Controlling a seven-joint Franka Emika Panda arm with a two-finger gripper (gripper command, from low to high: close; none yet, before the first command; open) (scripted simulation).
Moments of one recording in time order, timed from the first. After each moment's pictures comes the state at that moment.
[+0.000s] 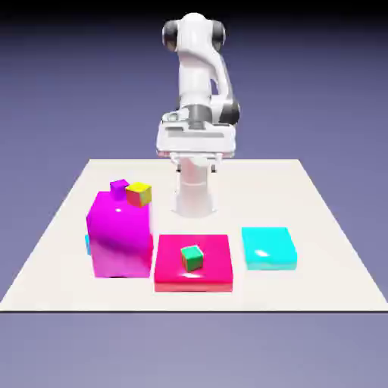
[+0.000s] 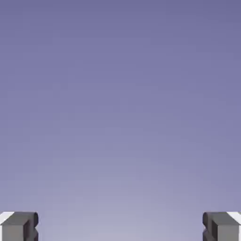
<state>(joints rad) 0.00 -0.53 -0.02 -2.78 0.01 2.99 0.74</state>
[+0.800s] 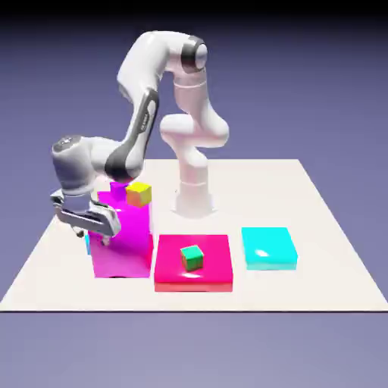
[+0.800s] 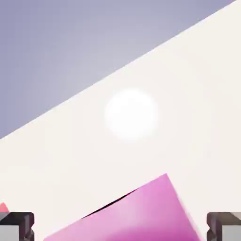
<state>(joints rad) -0.33 0.34 -0.30 -2.08 0.17 2.21 0.63</state>
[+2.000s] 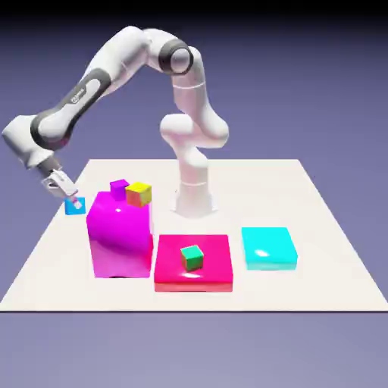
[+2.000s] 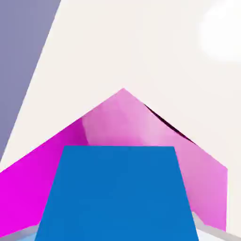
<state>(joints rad) -0.35 0.16 -0.54 -2.06 0.54 1.76 0.45</state>
